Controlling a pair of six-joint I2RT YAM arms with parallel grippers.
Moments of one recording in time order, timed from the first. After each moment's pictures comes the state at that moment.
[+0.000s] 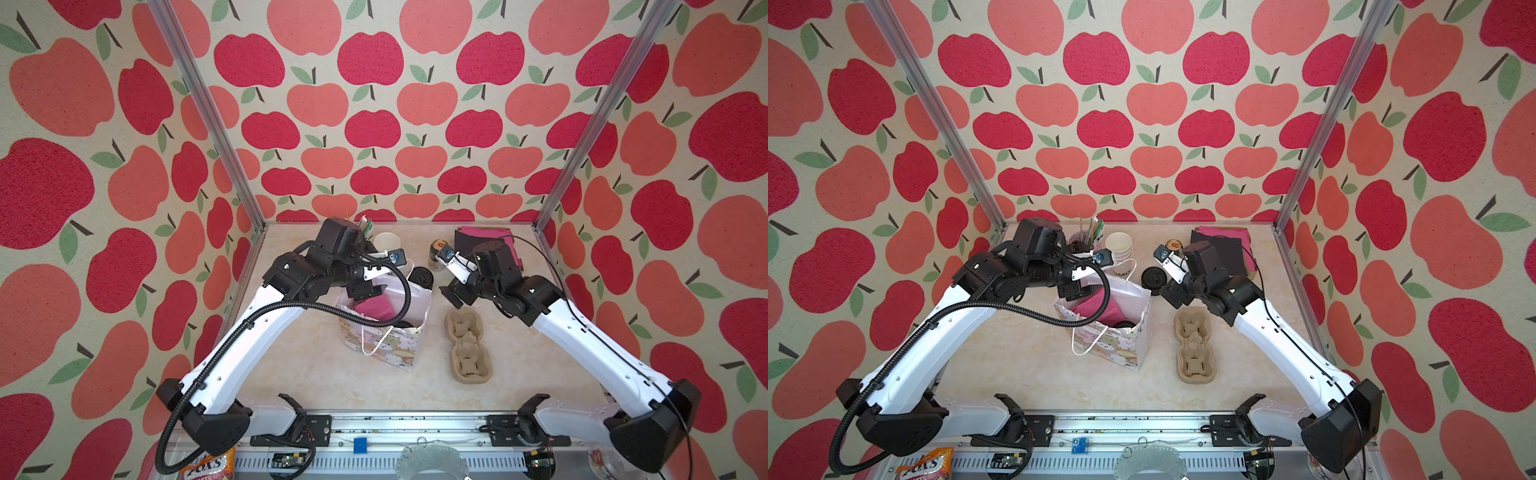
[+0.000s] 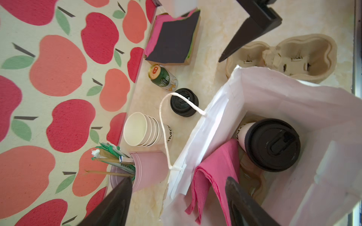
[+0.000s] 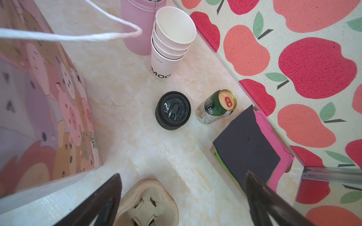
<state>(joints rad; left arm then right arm) -0.64 1.28 1.58 -0.96 0.14 0.80 0.67 1.22 1.20 -0.66 0.10 -0.43</state>
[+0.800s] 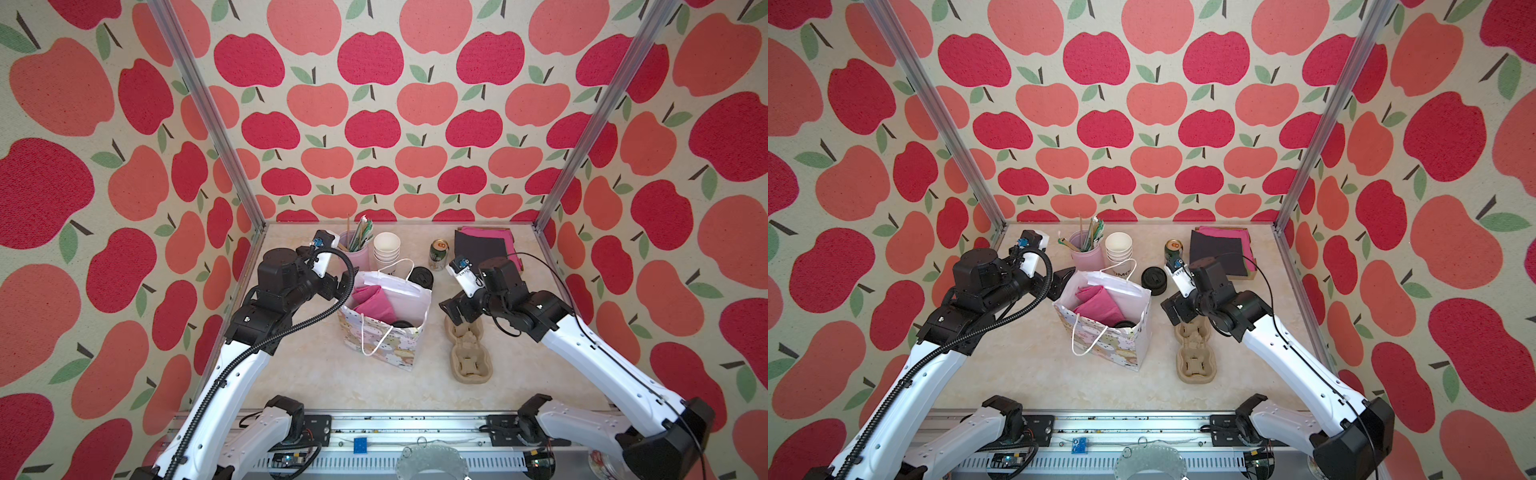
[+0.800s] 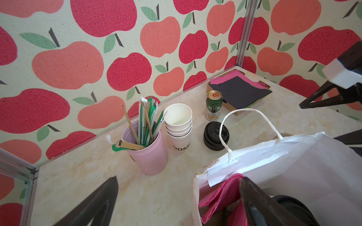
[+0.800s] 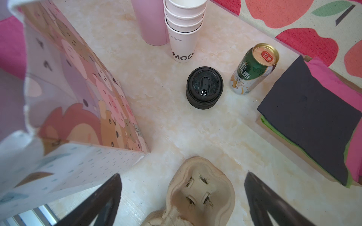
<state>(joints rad) -0.31 0.93 1.09 -0.48 0.24 0.19 0.68 1.13 1.07 -0.71 -0.06 -0.09</state>
